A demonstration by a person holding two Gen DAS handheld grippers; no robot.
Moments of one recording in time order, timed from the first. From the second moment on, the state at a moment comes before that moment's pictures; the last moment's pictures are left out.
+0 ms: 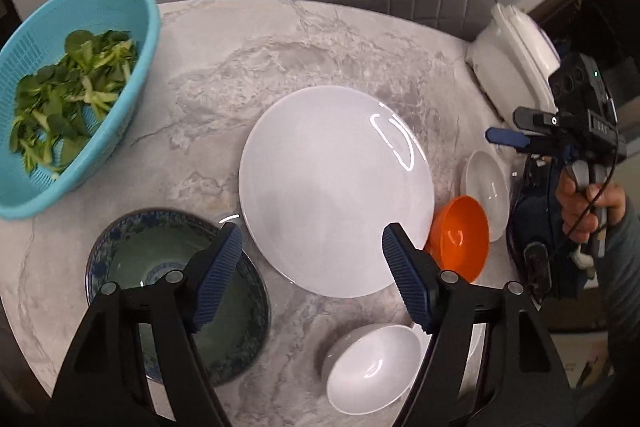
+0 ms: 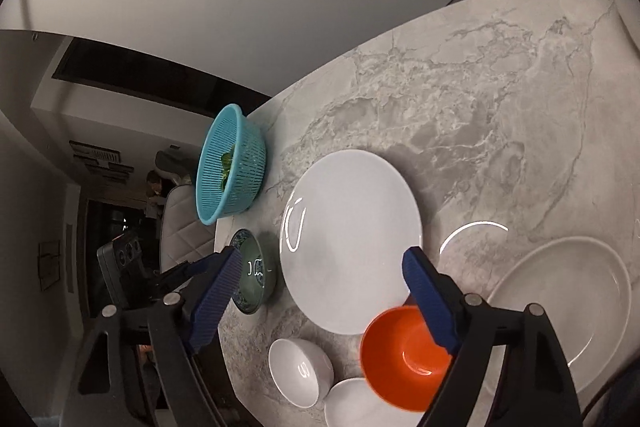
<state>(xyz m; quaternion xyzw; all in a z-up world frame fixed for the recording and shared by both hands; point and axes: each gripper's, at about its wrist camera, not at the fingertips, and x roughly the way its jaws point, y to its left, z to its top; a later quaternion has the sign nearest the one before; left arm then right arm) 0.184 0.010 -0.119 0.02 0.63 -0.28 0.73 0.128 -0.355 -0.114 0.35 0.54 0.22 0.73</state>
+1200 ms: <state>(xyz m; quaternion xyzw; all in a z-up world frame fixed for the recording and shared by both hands) 0.220 -0.009 -0.209 0.01 0.71 -0.31 0.64 0.176 -0.338 -0.223 0.34 0.64 0.28 0.63</state>
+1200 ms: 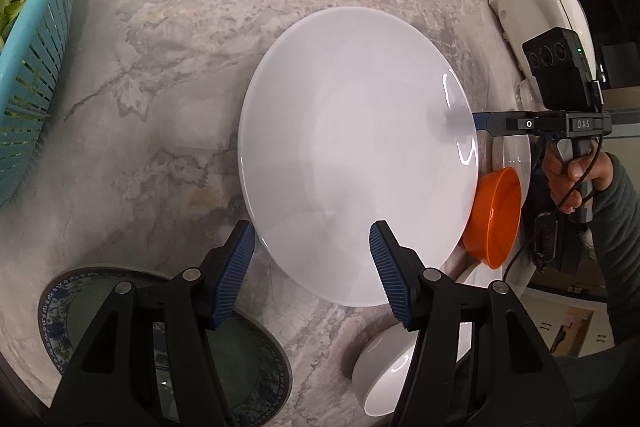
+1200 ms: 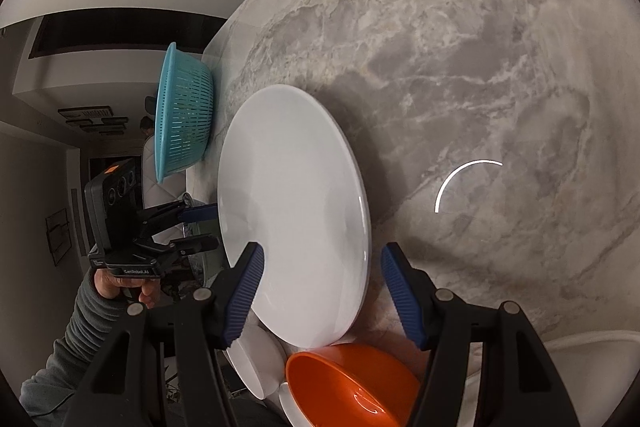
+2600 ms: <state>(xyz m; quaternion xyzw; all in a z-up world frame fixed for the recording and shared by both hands) 0.232 0.006 -0.241 -0.05 0.74 -0.25 0.63 0.173 -0.334 -0.243 0.31 0.67 0.27 0.62</state>
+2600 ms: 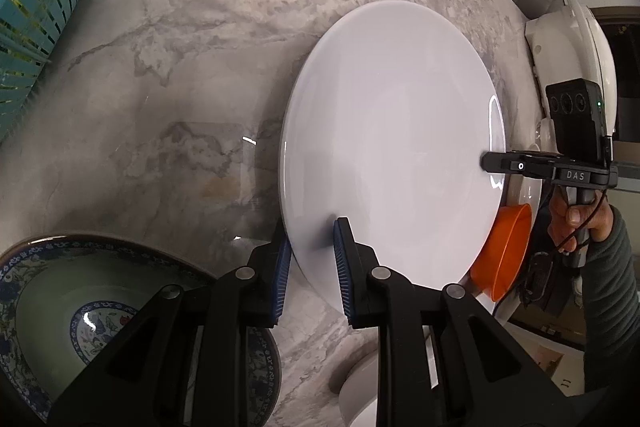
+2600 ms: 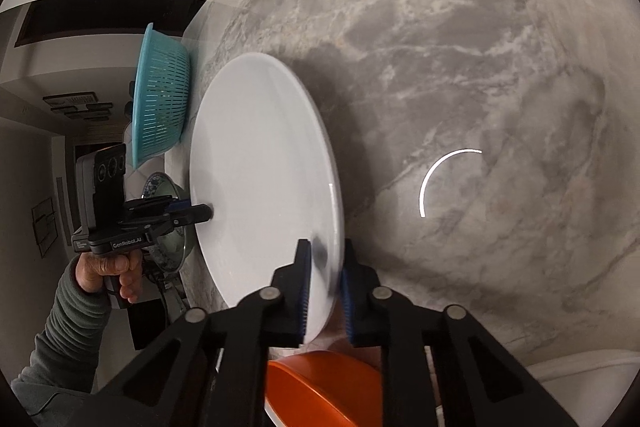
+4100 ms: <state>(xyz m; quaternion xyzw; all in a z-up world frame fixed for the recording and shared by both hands) 0.253 -0.009 -0.214 -0.06 0.72 -0.23 0.65 0.165 -0.365 -0.221 0.32 0.64 0.20 0.67</state>
